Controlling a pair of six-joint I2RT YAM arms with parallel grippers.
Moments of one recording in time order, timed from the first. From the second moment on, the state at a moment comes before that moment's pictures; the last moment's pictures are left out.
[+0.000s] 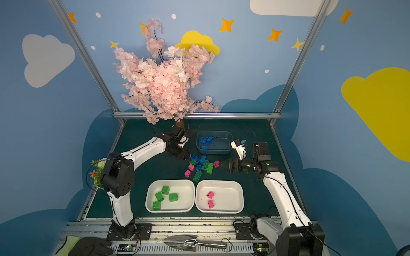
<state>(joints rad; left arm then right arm) -0.49 1.97 1.55 -0.78 0.07 -0.21 0.13 1.09 0.88 -0.64 -0.87 -0.02</state>
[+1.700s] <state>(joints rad) -0.50 2.24 1.83 -0.92 -0.09 -0.41 0.13 1.15 0.88 -0.61 -0.89 -0.01</state>
